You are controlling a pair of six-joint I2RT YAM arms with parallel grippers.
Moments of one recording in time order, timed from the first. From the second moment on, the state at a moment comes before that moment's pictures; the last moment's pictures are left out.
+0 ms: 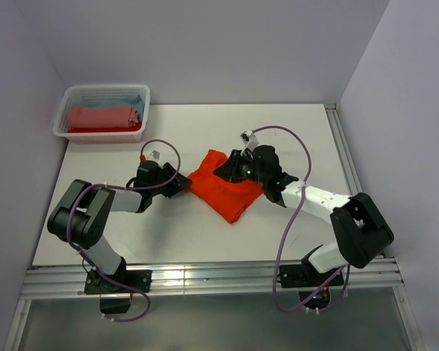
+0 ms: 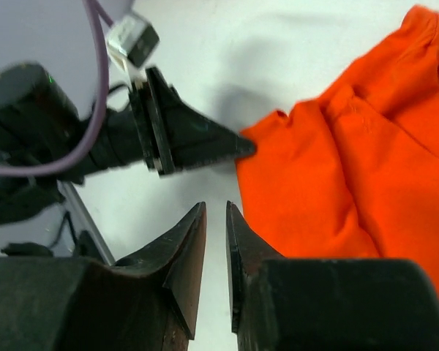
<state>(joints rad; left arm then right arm) -0.35 1.65 0.55 0.53 0.26 -0.97 0.56 1.45 0.74 0.40 -0.34 0.70</state>
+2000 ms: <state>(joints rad) -0.28 1.73 0.99 -0.10 0.41 -0.79 1.09 2.01 1.26 -0.27 0.71 0.09</state>
